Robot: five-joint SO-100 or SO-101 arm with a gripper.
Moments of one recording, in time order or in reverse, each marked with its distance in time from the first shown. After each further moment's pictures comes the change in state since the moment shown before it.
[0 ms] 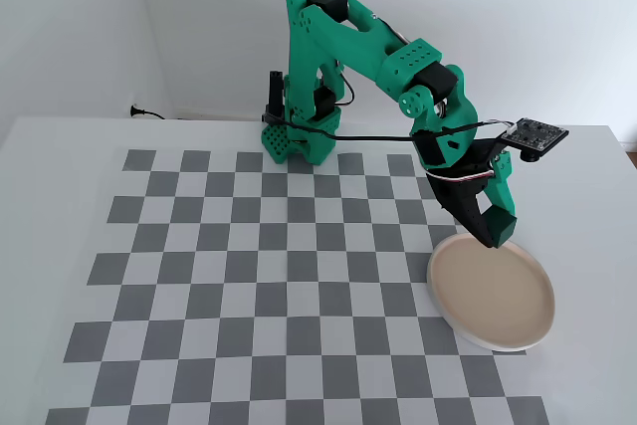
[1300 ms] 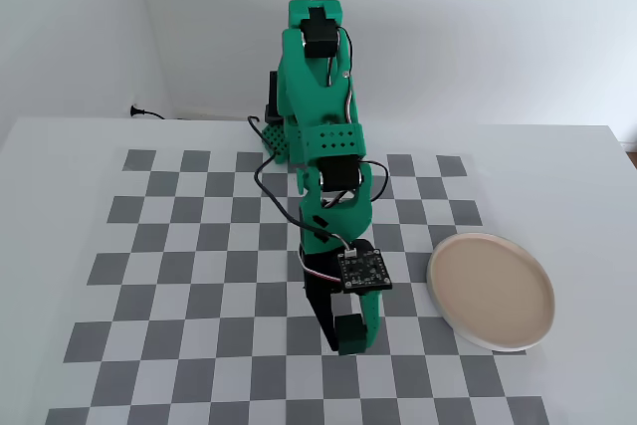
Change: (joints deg) arm 34.1 -18.3 0.0 -13.7 -2.1
